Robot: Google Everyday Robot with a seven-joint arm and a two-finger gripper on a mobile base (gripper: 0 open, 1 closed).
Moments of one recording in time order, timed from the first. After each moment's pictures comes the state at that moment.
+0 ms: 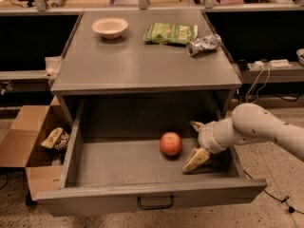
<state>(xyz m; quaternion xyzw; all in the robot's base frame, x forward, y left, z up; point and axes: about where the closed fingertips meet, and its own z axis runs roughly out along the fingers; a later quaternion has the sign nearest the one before) 0.549 -0.154 0.602 -0.58 0.74 0.15 0.30</state>
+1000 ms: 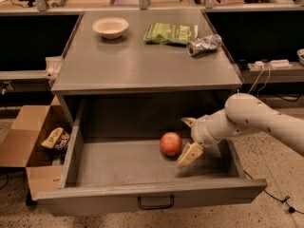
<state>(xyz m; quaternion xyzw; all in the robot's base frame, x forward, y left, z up) 0.549 -0.123 0.626 -0.59 0.73 0.18 0.29</state>
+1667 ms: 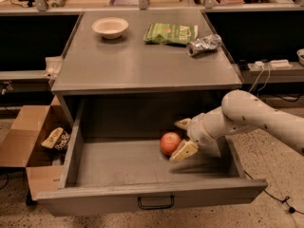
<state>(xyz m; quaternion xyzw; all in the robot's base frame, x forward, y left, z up) 0.547 -0.106 0.635 -0.59 0.73 0.21 0.29</state>
